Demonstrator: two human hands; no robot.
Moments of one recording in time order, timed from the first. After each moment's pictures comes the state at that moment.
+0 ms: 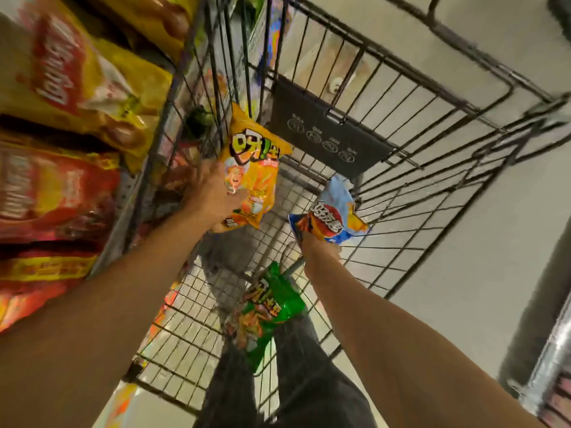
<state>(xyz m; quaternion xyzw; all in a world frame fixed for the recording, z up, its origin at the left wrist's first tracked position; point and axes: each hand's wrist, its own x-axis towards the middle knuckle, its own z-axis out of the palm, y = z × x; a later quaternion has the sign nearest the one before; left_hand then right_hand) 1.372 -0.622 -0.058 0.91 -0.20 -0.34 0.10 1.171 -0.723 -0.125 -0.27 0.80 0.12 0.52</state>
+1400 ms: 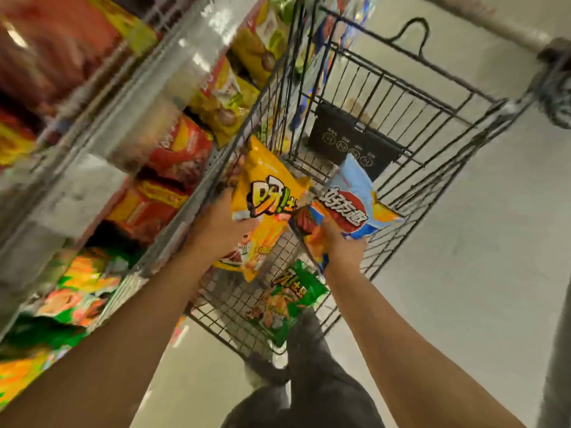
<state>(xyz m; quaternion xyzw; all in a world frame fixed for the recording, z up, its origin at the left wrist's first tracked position) 1.279 -0.474 0.061 0.88 -0.16 -0.31 0.33 1.131 -0.630 0.008 -0.36 0.64 -0.22 0.64</state>
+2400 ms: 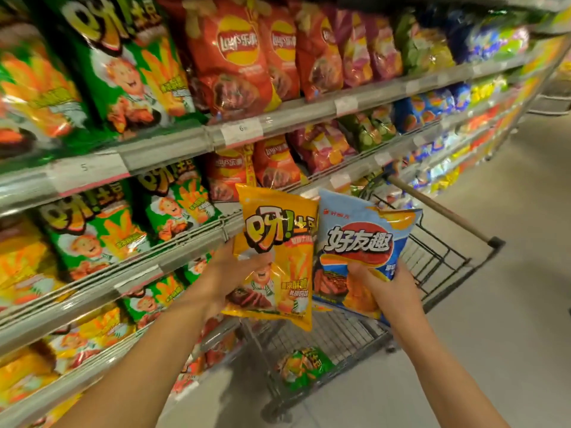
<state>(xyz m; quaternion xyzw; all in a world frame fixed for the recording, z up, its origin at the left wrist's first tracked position) 1.081 -0.312 0.305 0.73 -0.04 -0.18 0.66 0.999 -0.585 0.285 -0.73 0.20 -0.13 0.64</state>
